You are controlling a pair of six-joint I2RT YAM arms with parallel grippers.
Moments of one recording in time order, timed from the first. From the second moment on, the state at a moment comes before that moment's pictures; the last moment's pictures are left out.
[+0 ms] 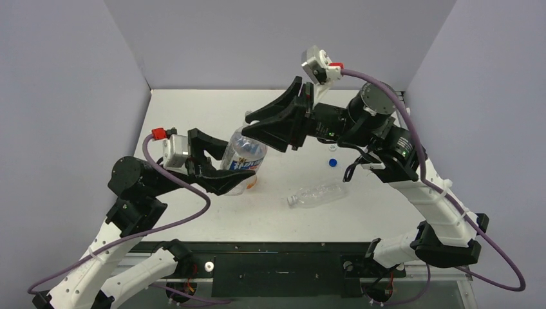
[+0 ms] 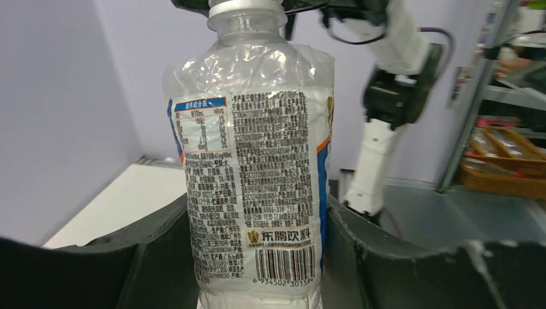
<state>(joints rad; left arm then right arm) -0.67 0.75 1.06 0.05 0.57 -0.21 0.99 1.40 1.99 -0.42 -0.38 0.29</state>
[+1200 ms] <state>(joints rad) -0.68 0.79 1.02 0.05 0.34 0.17 1.12 1.55 2.18 -0.66 0.32 0.33</state>
